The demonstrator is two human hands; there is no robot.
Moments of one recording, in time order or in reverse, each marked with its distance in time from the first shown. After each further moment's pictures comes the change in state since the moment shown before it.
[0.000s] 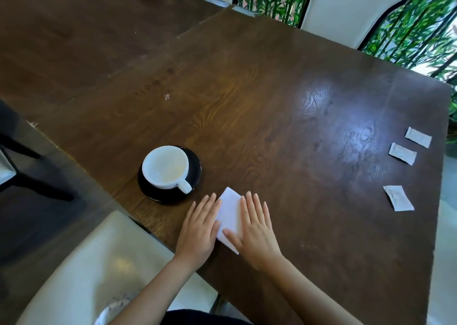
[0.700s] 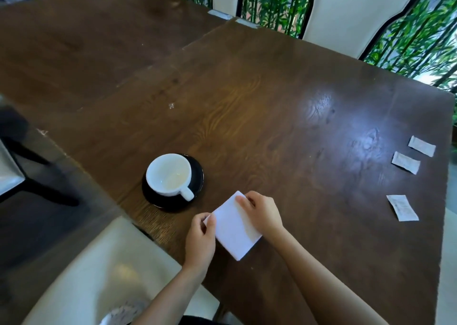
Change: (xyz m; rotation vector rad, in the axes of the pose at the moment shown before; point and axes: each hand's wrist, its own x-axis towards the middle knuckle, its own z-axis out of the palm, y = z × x) left_hand 0.009 0.030 -0.006 -0.816 0.197 -0.737; right_hand 0.063 0.021 -0.028 0.560 0.064 0.246
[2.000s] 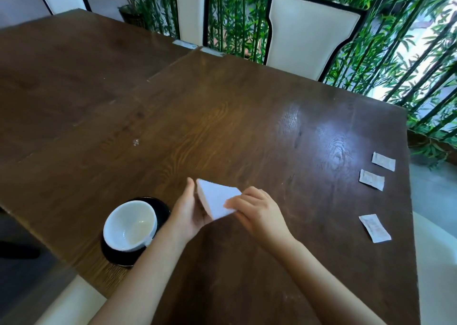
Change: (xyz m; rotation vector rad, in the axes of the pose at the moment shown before) left_hand 0.095 0.134 0.034 -0.675 -0.518 -0.398; right_hand 0.013 -0.033 -0.105 -0.314 0.455 -0.800
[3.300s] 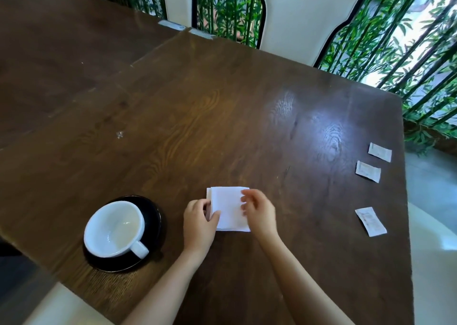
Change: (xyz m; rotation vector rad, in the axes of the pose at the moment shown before) left_hand 0.035 -0.071 -0.003 1.086 0.406 0.682; right_hand -0.019 0.034 0.060 0.564 0.020 1.146
